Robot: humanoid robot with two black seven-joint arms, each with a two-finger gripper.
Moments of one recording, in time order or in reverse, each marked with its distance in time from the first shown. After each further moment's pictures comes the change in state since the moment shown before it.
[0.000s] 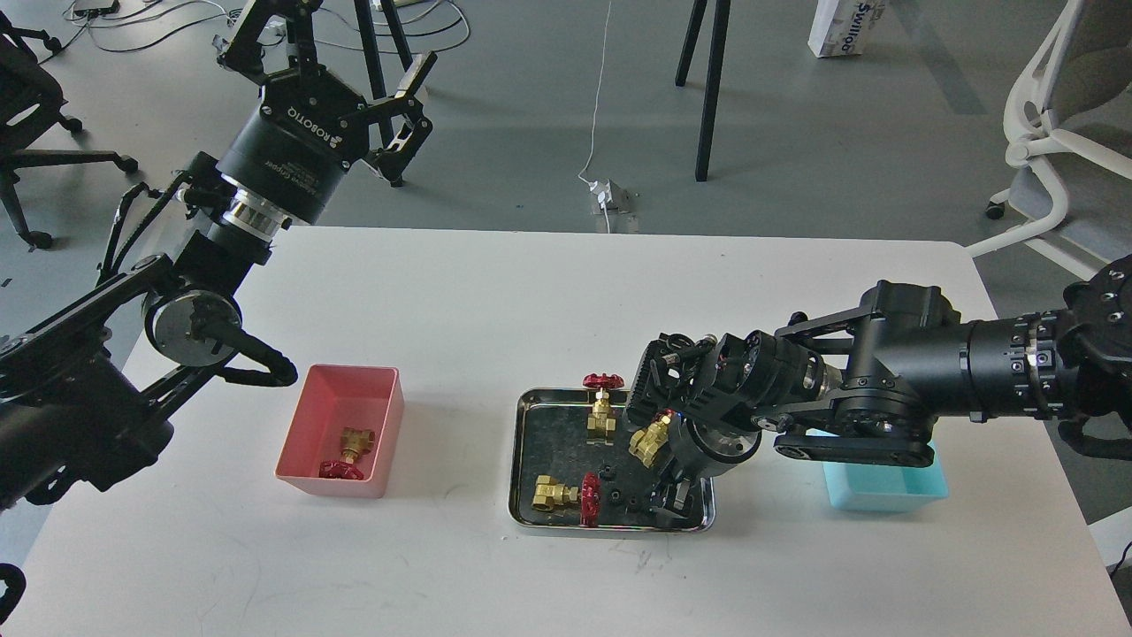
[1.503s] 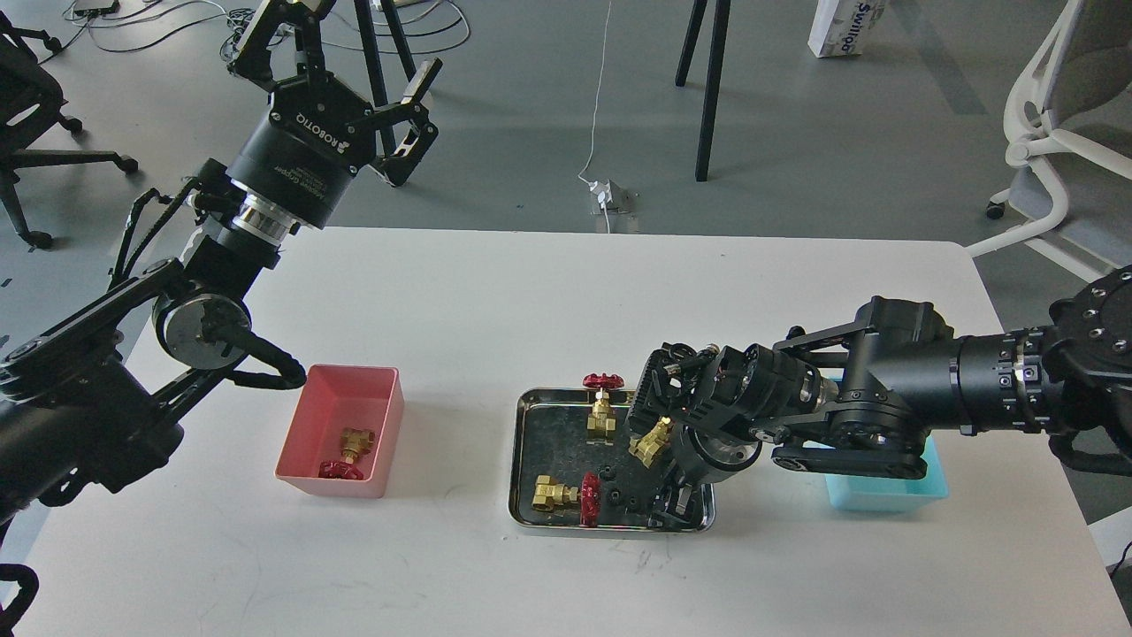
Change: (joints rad) left arm 0.005 -0.025 0.000 0.019 0.001 0.002 0.000; right arm -0.035 0.010 0.001 -0.022 -0.008 0.000 -0.038
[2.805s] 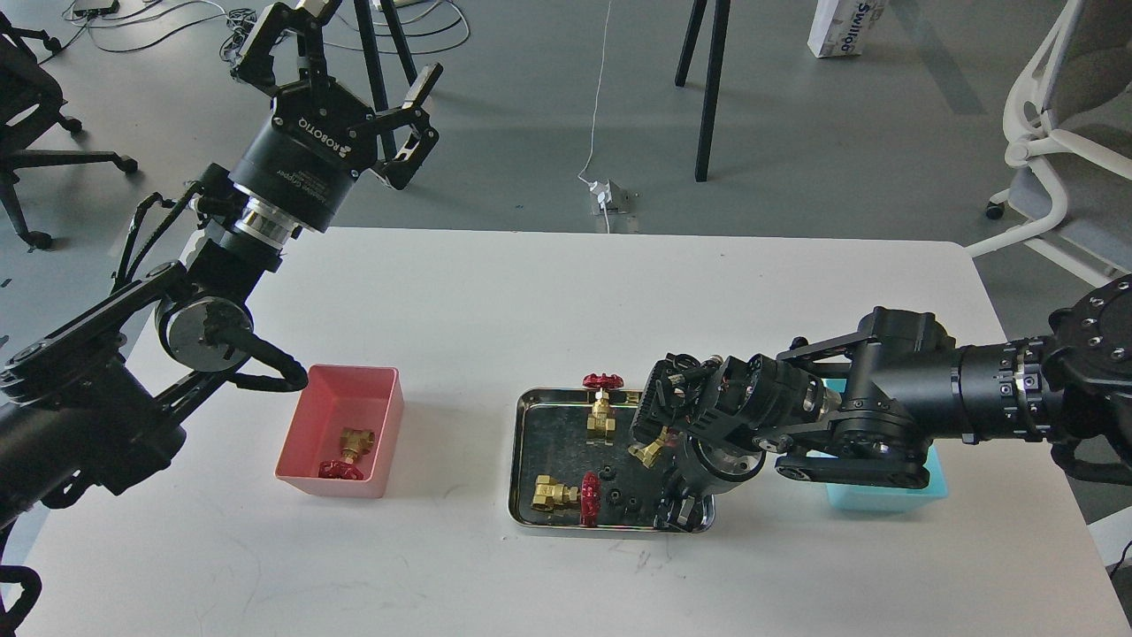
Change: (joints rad) left arm 0.004 -0.004 0.001 0.008 0.000 -0.001 0.000; right arm -0.024 -0.005 0.000 0.001 0.002 0.000 0.001
